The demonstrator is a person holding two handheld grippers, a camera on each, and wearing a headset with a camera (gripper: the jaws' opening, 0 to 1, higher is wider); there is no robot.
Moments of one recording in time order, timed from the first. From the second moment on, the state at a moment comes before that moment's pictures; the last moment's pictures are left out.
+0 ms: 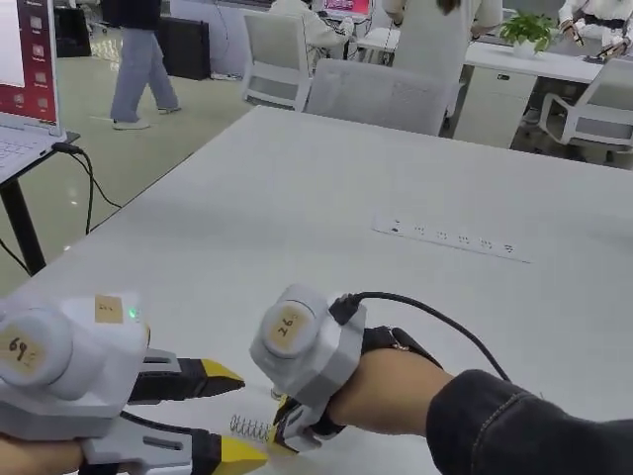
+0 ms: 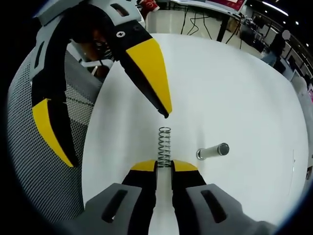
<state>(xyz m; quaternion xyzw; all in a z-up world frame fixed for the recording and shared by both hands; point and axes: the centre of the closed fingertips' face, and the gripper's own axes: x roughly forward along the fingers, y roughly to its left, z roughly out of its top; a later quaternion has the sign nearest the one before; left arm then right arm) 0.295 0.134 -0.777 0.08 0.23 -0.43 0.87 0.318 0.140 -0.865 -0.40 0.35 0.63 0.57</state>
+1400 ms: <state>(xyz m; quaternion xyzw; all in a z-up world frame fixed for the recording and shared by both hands) 0.292 0.116 -0.752 0.06 0.19 -0.46 0.87 0.294 0.093 -0.769 -0.41 0.31 0.66 0.55</state>
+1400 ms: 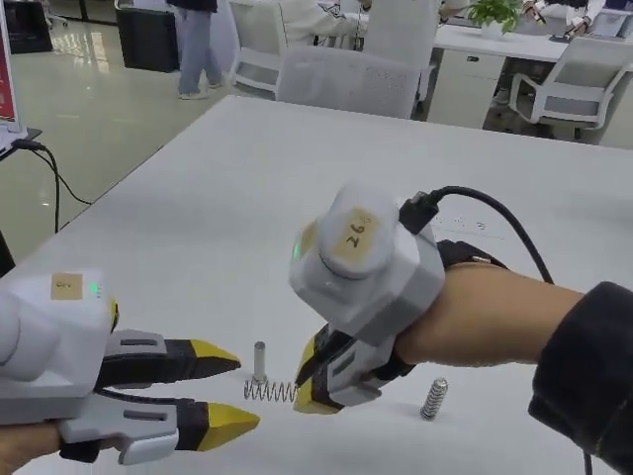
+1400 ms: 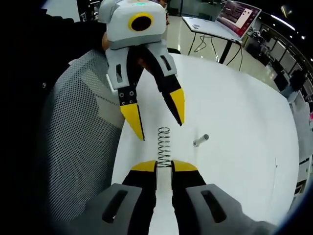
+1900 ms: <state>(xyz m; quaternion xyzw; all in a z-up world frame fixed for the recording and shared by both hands) 0.288 0.110 -0.748 0.05 0.18 -0.48 0.86 0.287 0.099 -0.761 -0.42 0.28 0.68 0.53</state>
